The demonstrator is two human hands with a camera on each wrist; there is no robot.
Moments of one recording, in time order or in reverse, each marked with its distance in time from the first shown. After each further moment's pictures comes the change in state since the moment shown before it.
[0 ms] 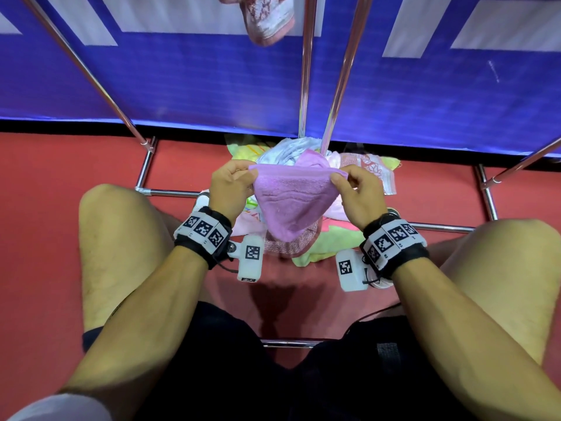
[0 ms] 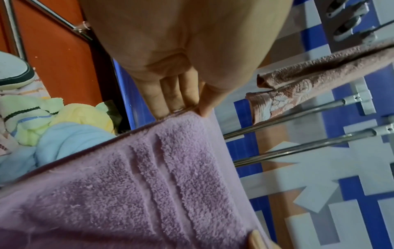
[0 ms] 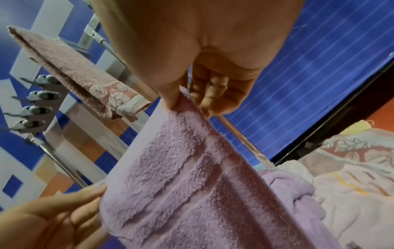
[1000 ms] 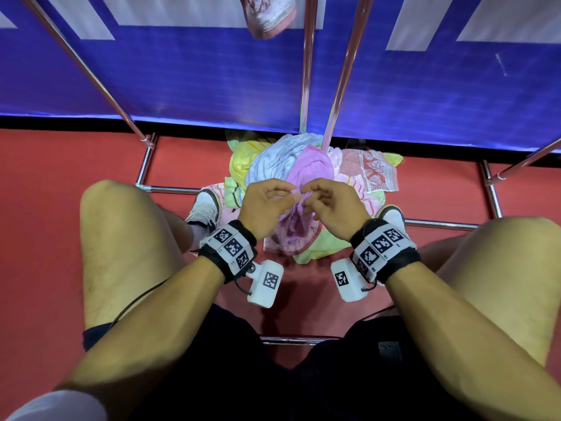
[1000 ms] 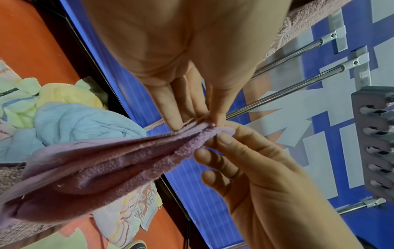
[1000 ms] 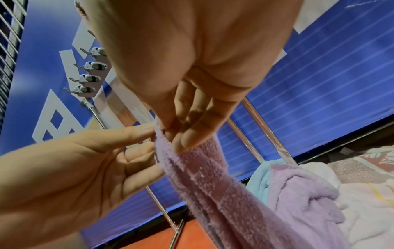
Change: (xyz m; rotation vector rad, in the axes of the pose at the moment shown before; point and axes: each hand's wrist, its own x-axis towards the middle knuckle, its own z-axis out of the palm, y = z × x) left_hand -0.029 -0.018 0.035 0.092 -0.215 -0.044; right_hand -0.017 -0.012 0.022 0.068 -0.363 0.021
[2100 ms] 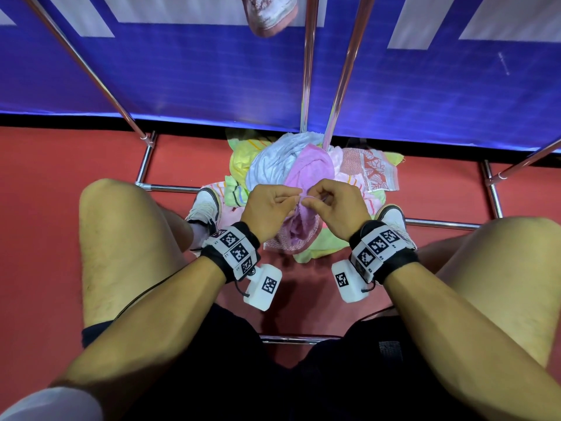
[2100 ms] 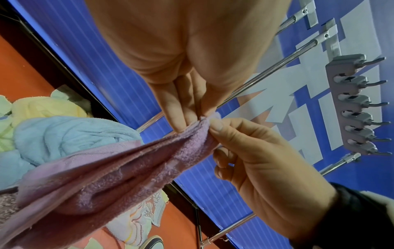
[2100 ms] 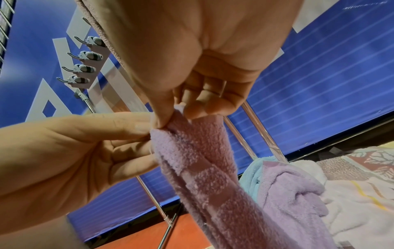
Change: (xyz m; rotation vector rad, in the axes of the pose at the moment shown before) left_hand -0.002 -0.007 0.002 0.115 -0.063 0.031; right_hand 0.001 0.009 -0.001 -0.164 0.107 -0.043
